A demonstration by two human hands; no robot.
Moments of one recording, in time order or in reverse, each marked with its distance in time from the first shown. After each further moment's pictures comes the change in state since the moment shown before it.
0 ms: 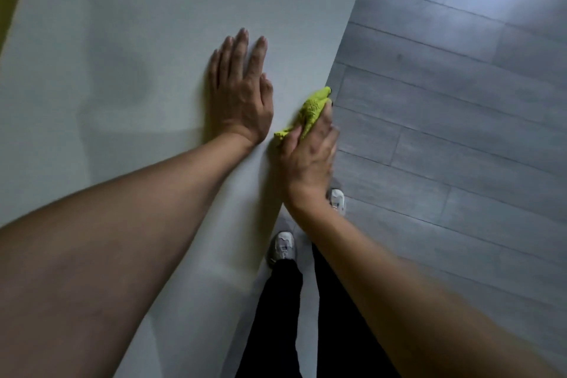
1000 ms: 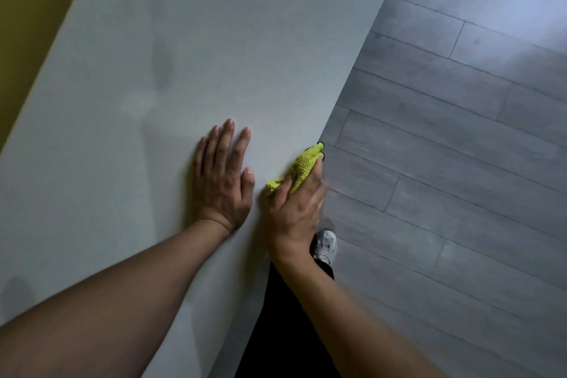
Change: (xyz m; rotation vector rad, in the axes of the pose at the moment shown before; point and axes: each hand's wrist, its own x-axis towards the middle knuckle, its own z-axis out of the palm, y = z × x) left_hand 0.003 -0.002 0.012 0.078 0.045 0.018; right_hand 0.058 -0.025 -0.022 0.051 -0.022 -0.037
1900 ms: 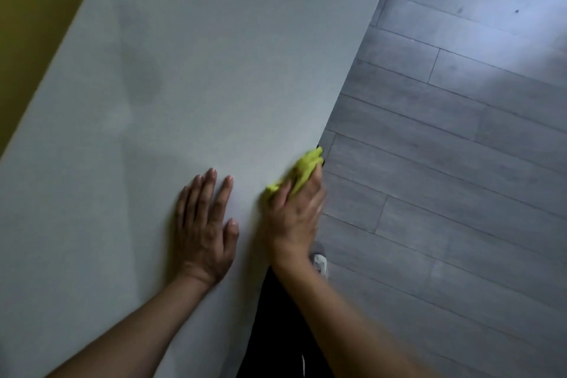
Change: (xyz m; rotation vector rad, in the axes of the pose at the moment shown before) left_hand 0.001 0.006 -0.012 -0.028 -0.088 -0.028; right_hand 0.070 -0.027 -0.006 0.004 0.033 0.045
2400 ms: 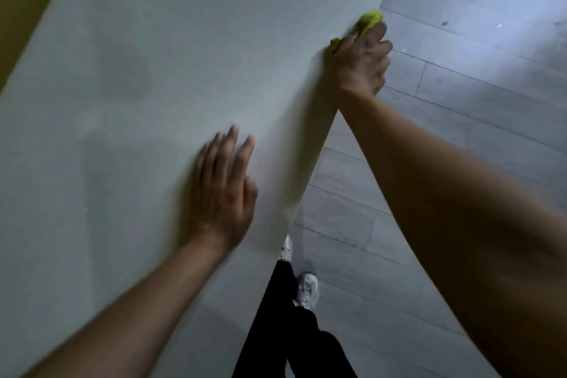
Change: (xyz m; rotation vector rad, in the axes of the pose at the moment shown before) left_hand 0.144 0.043 0.001 -0.132 0.047 0.035; right_hand 0.313 -0.117 -0.030 -0.202 0.202 0.030
